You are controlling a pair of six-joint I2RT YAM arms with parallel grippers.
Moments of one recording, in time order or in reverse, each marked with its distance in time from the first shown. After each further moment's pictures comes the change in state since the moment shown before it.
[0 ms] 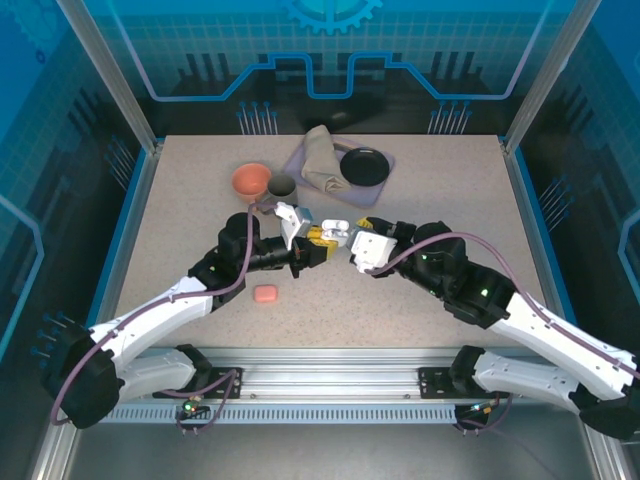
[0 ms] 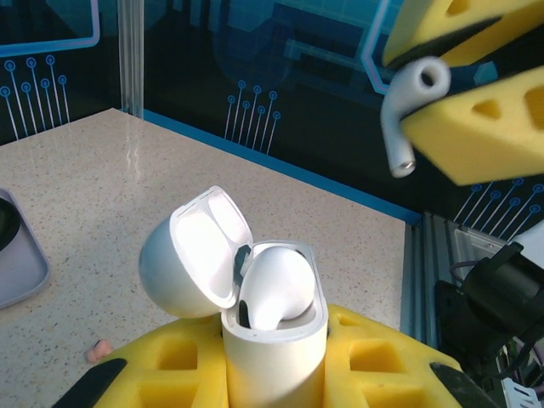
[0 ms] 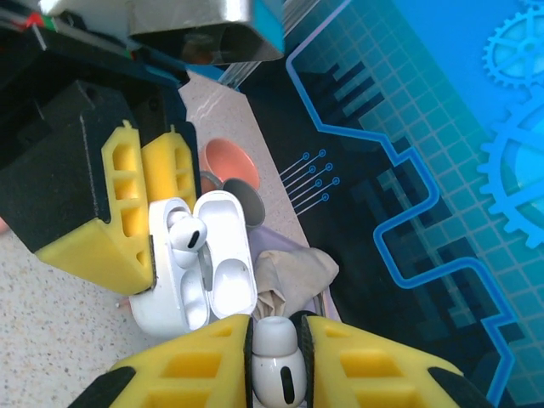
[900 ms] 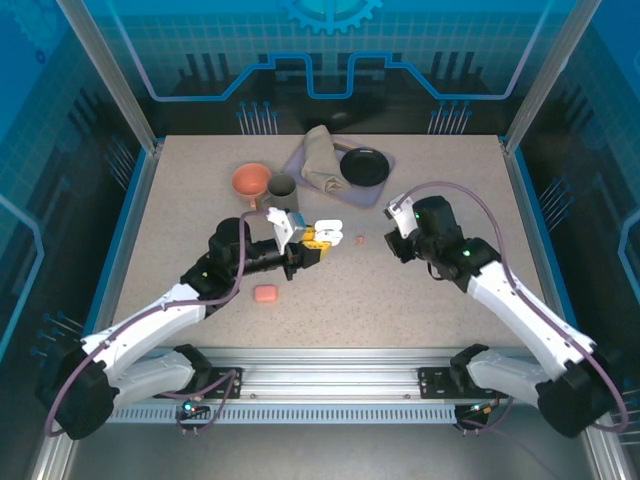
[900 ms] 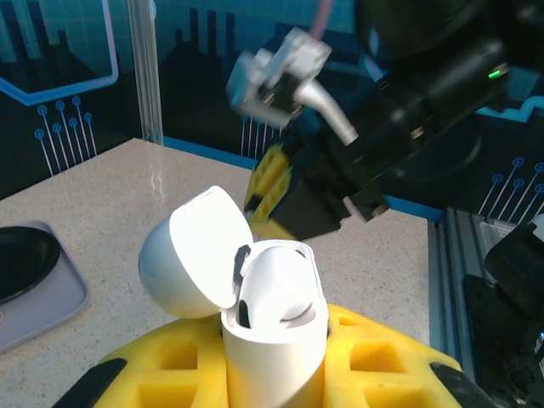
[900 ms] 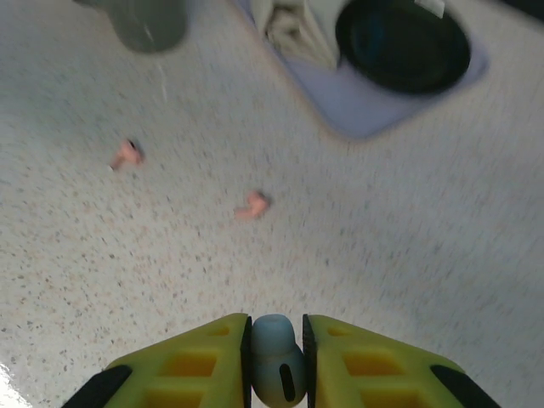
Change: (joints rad) left arm 0.019 -0.062 -0.044 0.016 -0.010 0.090; right arm -0.431 0.153 -0.066 -0.204 -0.166 0.637
